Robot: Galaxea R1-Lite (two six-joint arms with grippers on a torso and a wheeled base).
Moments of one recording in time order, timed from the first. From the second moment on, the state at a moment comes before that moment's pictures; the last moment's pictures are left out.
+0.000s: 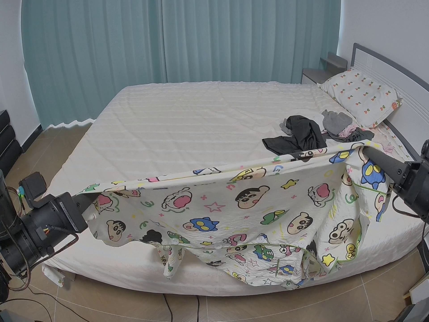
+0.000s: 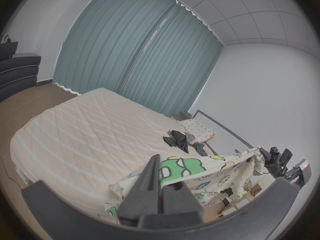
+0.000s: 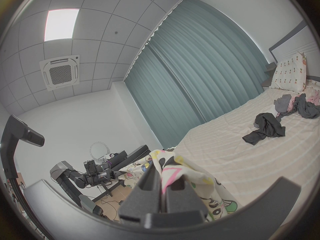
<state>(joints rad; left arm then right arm) -0.41 1.16 -0.34 -0.66 0.02 -0.50 0.33 1.21 -0.34 -1.06 0.40 0.55</state>
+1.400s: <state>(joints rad) -0.45 1.03 -0.54 -0.33 -0.19 -0.74 0.30 1.24 -0.35 -1.07 0.40 0.55</state>
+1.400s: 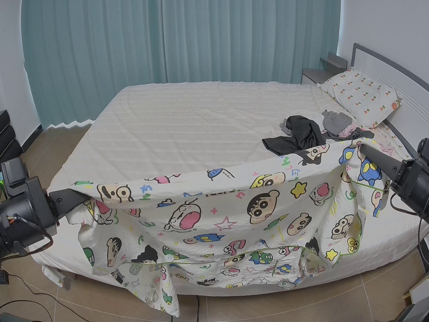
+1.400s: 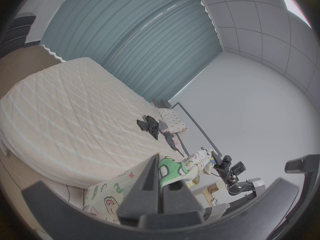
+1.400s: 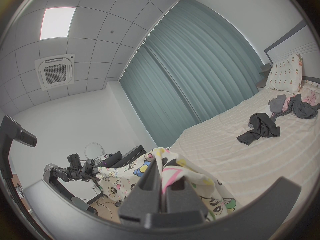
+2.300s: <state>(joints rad) -0.34 1.53 -0.68 -0.57 -0.19 -0.68 0.25 1.50 -0.50 -1.07 0.39 0.49</state>
